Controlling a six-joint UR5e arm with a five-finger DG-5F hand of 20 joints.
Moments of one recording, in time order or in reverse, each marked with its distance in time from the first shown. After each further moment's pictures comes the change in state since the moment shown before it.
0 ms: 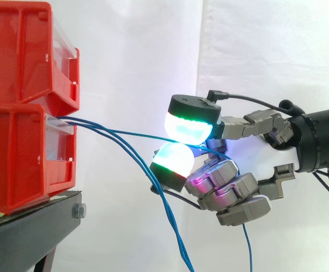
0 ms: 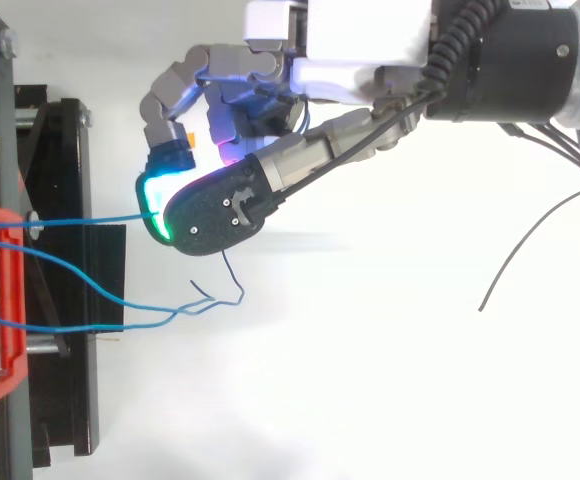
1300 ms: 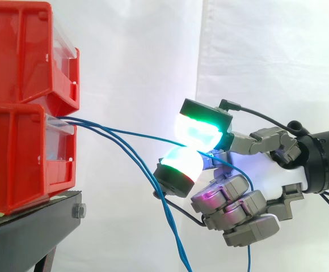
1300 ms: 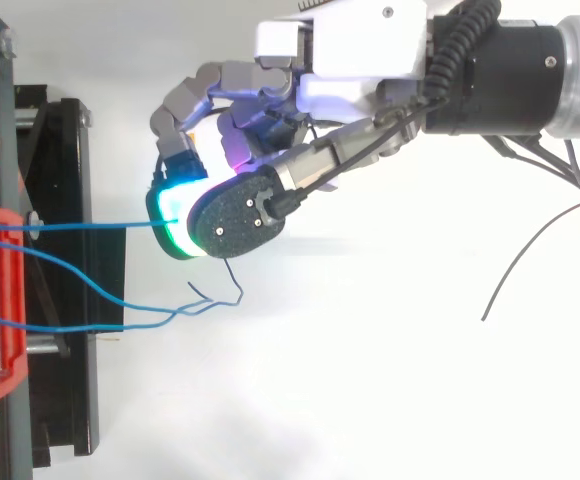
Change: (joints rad) arm -0.004 0.001 -0.070 0.072 -0.035 0.109
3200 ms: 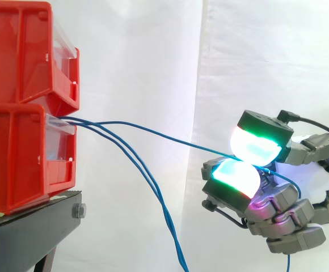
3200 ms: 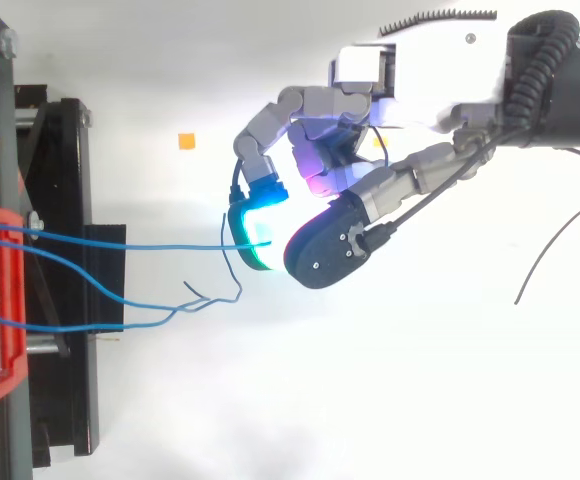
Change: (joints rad) arm 0.008 0.120 -0.223 0.118 0.008 -0.139
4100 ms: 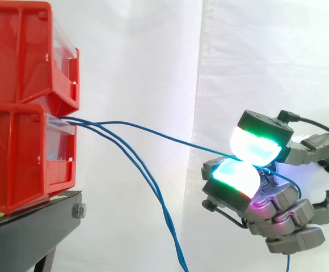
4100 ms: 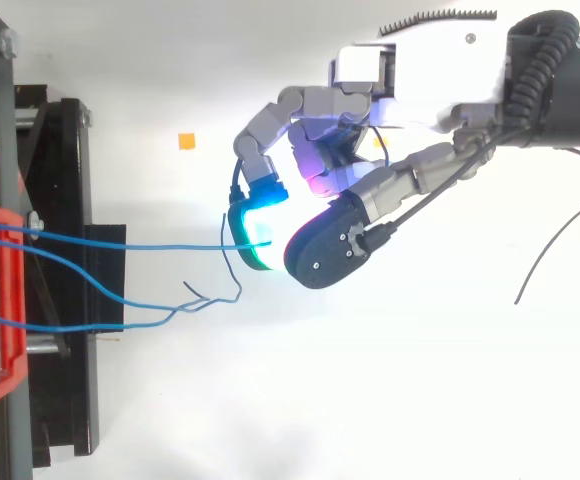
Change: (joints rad) arm 0.000 0.000 0.000 0.000 0.000 0.000
